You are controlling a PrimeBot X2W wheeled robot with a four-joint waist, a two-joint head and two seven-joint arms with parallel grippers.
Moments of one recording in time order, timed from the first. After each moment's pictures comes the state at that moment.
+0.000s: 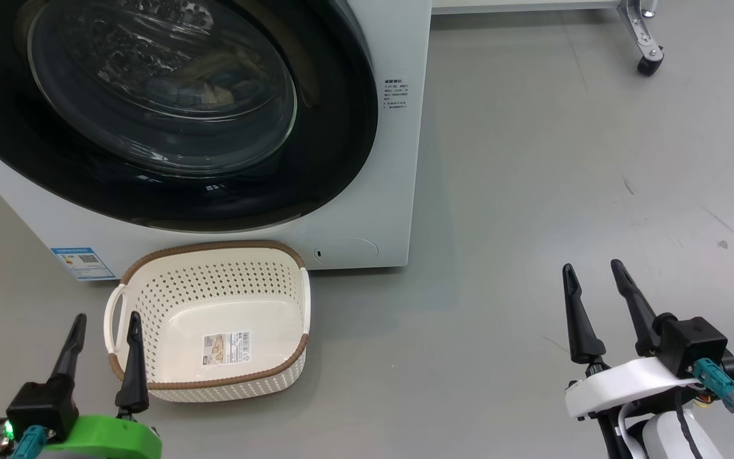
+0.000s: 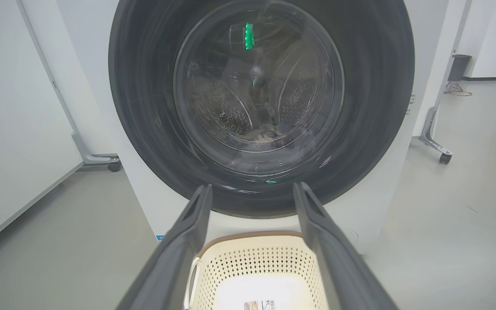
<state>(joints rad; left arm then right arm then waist) 0.06 0.10 0.04 0.12 -0.22 -0.13 -0.25 -0.03 -0.09 0.20 0.14 0.27 0.02 -0.25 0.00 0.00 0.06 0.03</state>
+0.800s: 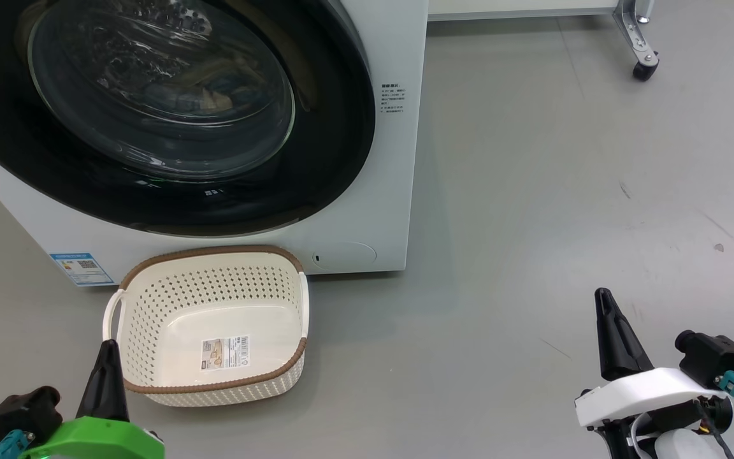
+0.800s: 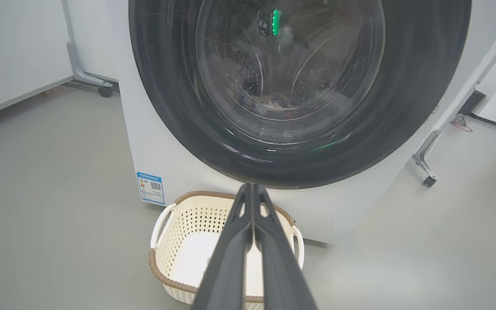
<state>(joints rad) 0.06 0.06 0.04 0.21 -0.48 -0.13 -0.18 0.01 -0.07 0.17 0.18 0.52 0.03 -0.21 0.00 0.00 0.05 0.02</state>
